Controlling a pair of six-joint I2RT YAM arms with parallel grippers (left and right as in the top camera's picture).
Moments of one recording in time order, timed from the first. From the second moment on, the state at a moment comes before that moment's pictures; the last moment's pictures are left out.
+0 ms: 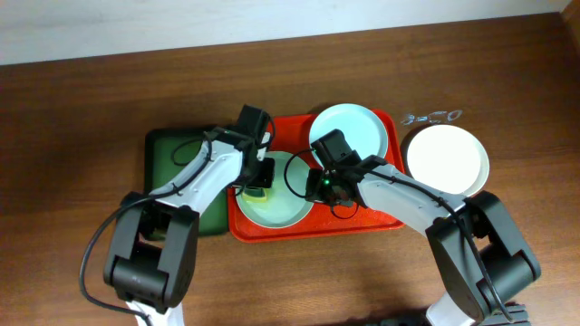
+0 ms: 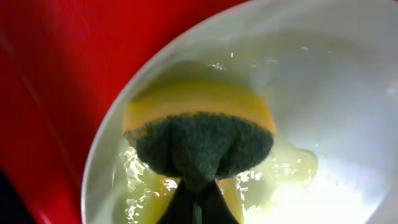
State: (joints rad) left arm -0.44 1.99 1.34 -0.74 0.06 -0.20; right arm 0.46 1.76 0.96 -0.41 -0.18 0.73
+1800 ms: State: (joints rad) left arm -0.49 1.89 1.19 -0.61 0.14 -0.27; right arm 0.46 1.76 0.96 -0.42 -0.18 0.73
